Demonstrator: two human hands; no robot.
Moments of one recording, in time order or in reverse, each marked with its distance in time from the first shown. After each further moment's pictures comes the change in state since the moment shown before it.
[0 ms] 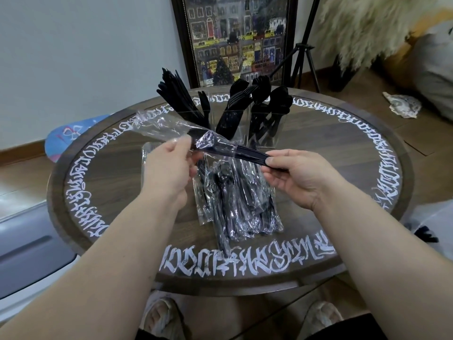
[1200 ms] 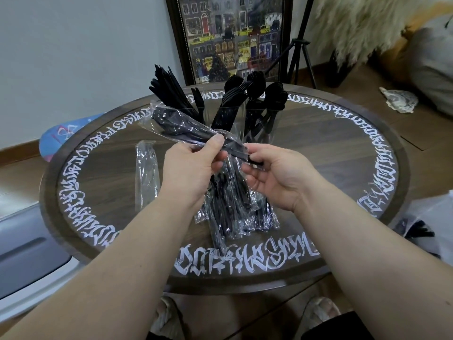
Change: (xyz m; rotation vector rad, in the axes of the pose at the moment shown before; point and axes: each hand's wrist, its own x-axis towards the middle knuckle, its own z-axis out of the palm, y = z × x) left_hand -0.021 -0.007 0.025 -0.039 -0.200 0.117; right_hand -0.004 0.009 0.020 0.050 -0.095 0.034
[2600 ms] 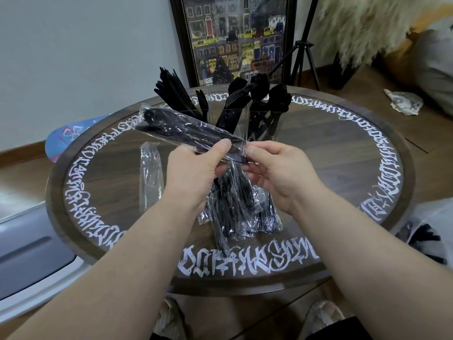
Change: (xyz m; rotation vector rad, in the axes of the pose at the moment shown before) left_hand 0.003 -0.004 -0.001 0.033 0.035 0.017; right_hand -0.002 0.005 0.007 -0.149 0.019 -0.204
